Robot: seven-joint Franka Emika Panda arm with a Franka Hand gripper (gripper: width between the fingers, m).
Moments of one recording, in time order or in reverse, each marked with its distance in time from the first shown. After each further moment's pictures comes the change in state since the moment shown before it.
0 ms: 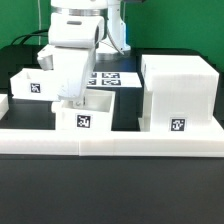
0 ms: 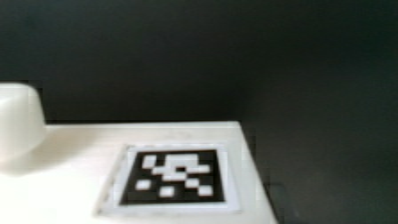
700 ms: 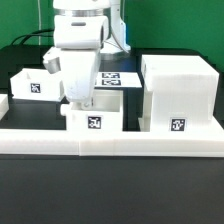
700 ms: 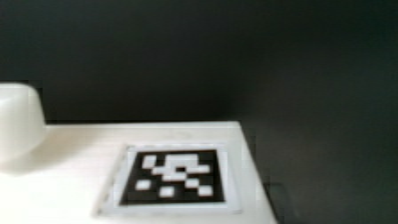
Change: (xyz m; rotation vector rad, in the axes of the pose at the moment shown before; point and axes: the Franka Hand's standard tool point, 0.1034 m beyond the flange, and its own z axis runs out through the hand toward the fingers) arm 0.024 0.001 0.001 0.006 0.047 -0.033
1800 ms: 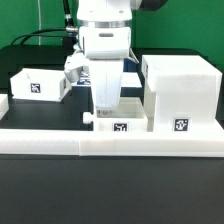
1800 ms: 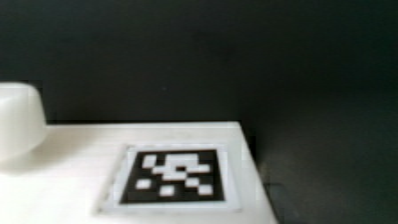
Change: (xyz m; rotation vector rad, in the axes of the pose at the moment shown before) arm 0.019 -0.009 0.018 -0.016 -0.023 -0.075
